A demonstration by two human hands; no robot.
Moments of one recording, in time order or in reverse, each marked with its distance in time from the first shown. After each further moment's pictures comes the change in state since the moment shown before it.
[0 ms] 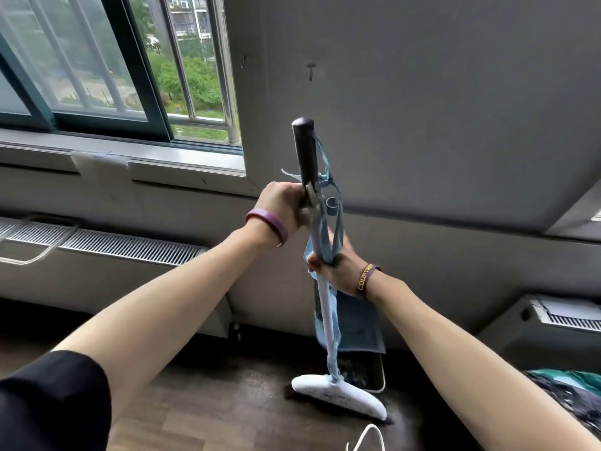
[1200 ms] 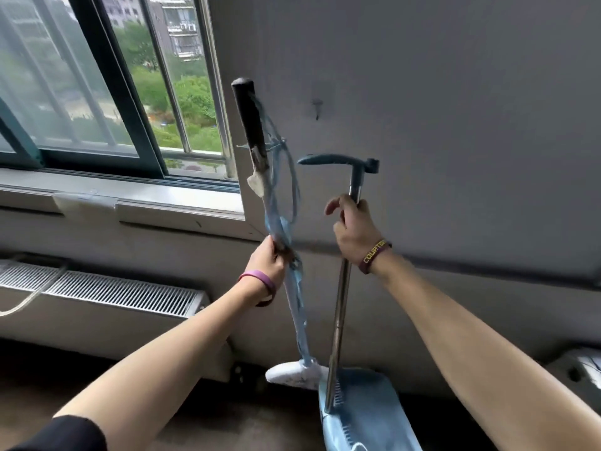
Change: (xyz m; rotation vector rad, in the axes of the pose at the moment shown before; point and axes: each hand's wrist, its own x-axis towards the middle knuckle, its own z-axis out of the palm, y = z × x) left_hand 0.068 -0.092 0.074 -0.461 -0.026 -0.427; right_hand 0.147 -0.001 -0.082 0.015 0.440 -0.073
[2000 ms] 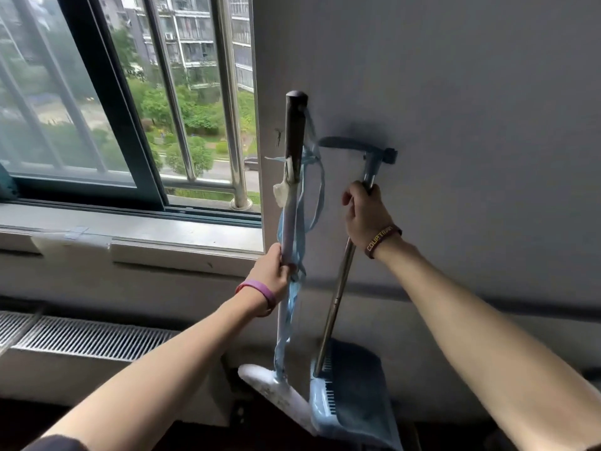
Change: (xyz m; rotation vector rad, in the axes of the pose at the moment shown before) left_hand 0.105 -0.041 -0.061 0.124 -0.148 0.100; right_hand 0.126 -0.031 0.040 -0.262 0.157 -0.035
